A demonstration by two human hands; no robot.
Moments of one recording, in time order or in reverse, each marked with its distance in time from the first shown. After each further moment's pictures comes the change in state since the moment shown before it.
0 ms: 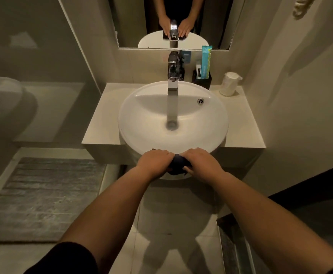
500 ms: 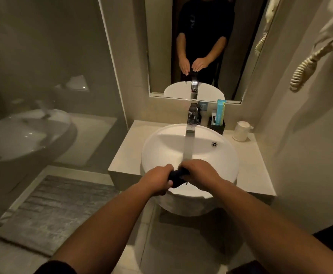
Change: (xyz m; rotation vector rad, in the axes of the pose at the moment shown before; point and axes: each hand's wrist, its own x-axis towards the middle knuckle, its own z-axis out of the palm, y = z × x) left_hand -0.035 -0.023 -0.095 -0.378 -0.010 -0.298; right_hand 0.040 -0.064 -0.104 0.009 0.030 -0.152
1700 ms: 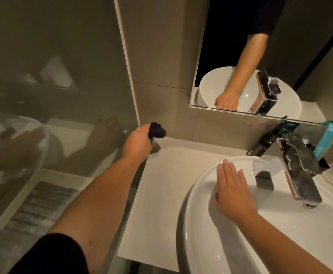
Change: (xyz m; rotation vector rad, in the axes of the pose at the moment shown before) left_hand 0.320 -0.305 -0.124 -0.342 0.509 -0.118; right_hand 0.309 0.097 0.147 -0.381 -0.061 0.314
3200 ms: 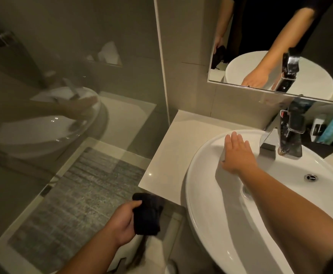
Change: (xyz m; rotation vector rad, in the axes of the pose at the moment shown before) left_hand -0.340 0.014 -0.008 -1.186 0.017 -1.226; right_hand -0.006 0.014 -0.021 0.042 -0.167 -0.110
